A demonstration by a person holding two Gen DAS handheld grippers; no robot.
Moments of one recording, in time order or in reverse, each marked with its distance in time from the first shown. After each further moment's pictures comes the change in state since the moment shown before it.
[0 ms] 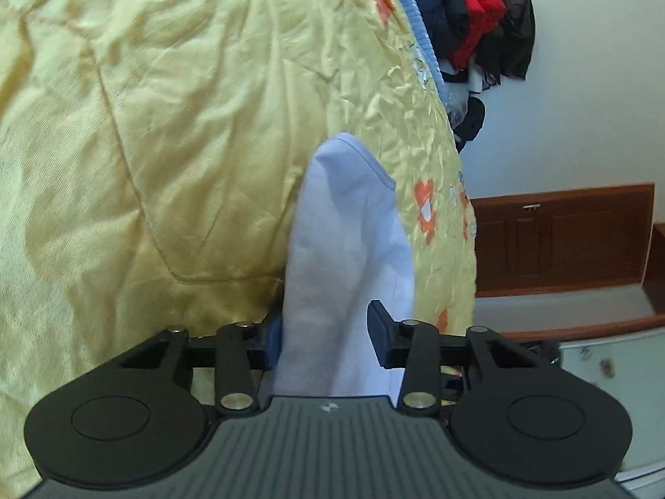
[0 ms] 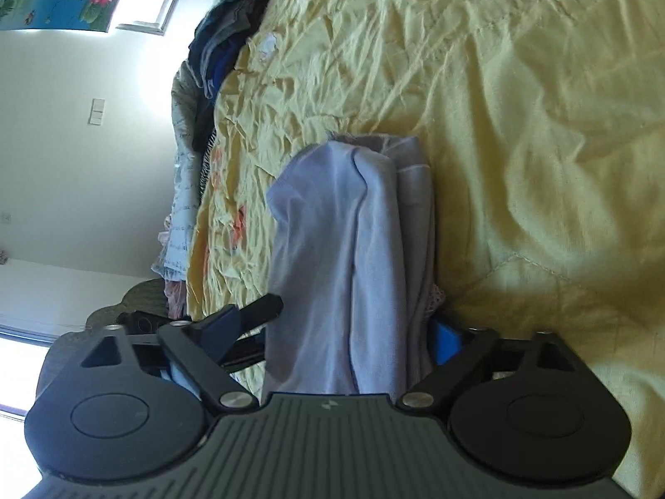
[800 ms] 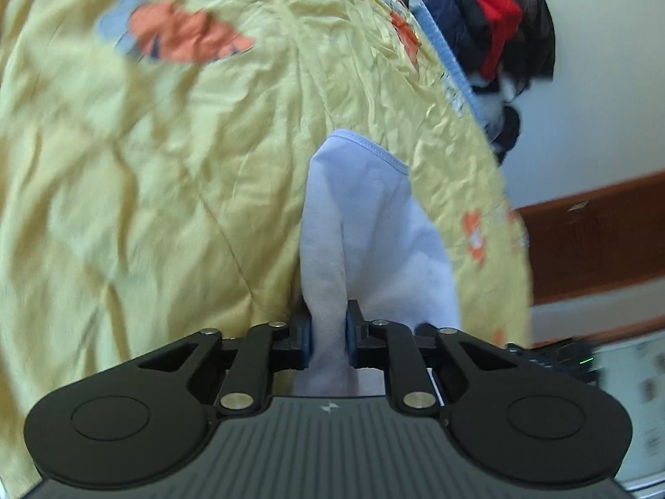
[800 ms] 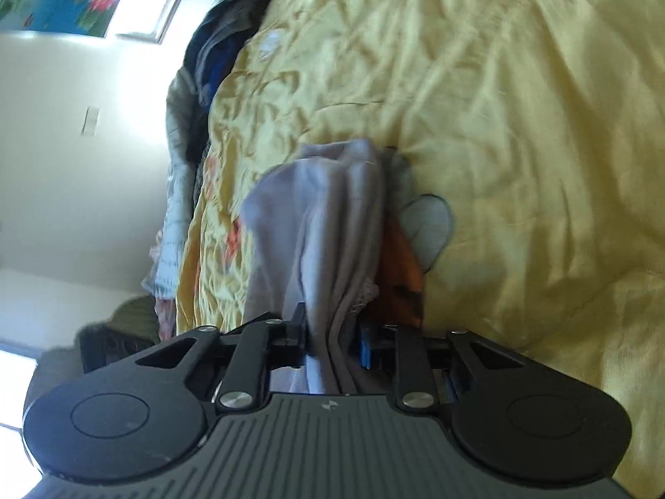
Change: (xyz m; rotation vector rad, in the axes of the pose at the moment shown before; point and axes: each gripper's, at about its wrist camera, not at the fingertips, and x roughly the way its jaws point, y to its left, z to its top) left arm -0.048 0.007 0.017 0.070 -0.071 0.145; right arm 0.051 0.013 0.001 0.019 -0.078 0.001
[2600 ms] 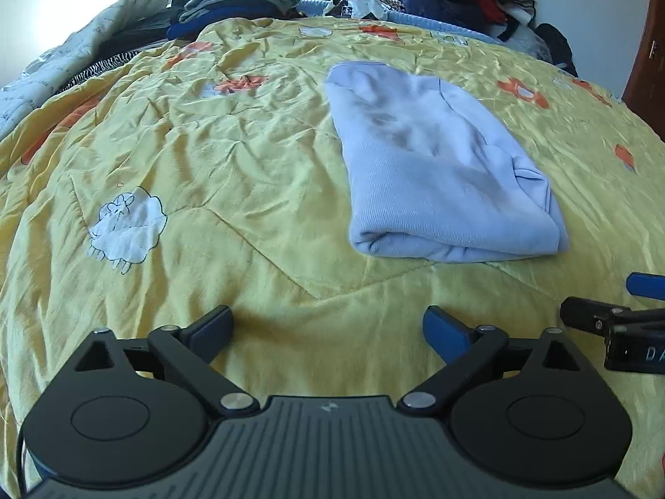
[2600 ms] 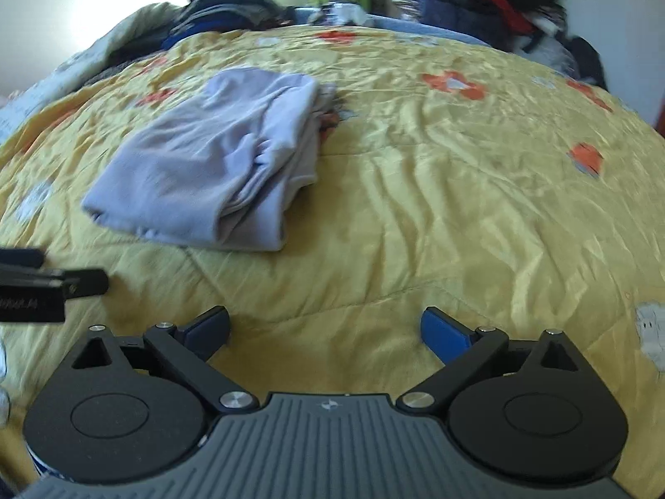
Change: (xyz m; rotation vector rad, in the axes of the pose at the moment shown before) left arm -0.050 -0.038 -0.223 0.593 -0.307 0.630; right arm -0.057 0.038 -0.246 -0.657 -0.348 -0.762
